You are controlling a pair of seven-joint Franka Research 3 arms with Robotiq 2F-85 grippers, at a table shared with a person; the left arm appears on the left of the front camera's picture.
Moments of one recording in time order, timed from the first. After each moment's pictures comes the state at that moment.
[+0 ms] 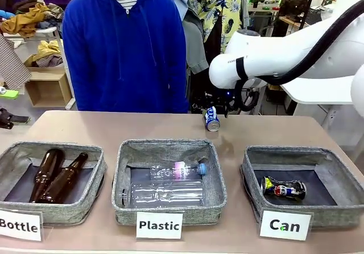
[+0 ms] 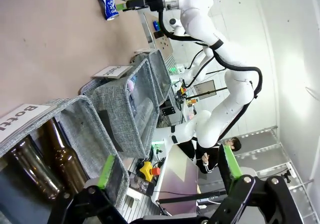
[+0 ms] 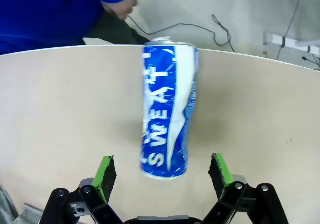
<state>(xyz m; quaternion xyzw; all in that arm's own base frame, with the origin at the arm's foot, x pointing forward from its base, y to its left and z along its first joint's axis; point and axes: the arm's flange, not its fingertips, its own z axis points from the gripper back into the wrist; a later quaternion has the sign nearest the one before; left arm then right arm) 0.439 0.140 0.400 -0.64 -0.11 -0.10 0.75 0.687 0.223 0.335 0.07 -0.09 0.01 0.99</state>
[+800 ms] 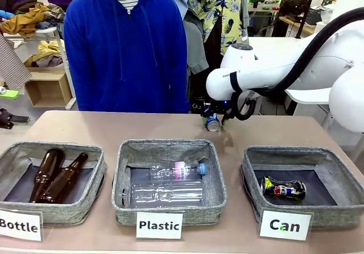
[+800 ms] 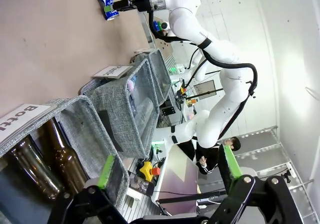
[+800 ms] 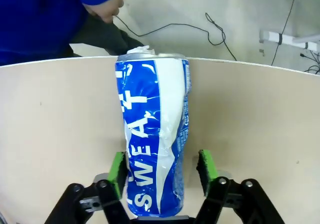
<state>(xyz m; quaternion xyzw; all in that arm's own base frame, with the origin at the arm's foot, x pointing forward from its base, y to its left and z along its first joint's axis) 0.439 0.140 0.400 -0.64 -0.11 -0.10 0.75 0.700 0.226 0.298 0.06 -0.10 0.00 0.99</state>
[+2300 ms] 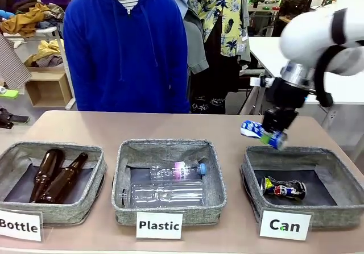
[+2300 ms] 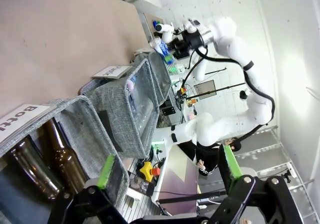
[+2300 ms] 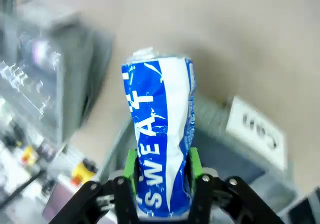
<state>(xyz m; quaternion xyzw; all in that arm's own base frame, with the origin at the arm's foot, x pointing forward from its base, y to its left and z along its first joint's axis) 0.439 0.140 0.400 -0.64 -0.11 -0.10 0.75 0.486 0.088 0.423 0.15 0.05 0.28 0.95</state>
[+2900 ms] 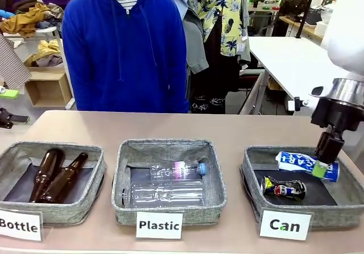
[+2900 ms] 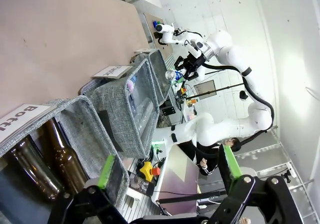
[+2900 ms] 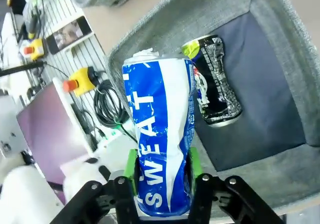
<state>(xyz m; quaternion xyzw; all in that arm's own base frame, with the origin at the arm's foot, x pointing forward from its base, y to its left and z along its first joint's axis) 0.439 0.140 0.400 -0.64 -0.11 -0.10 0.75 0.411 0.012 0.408 0.21 0.11 0.47 0.85</state>
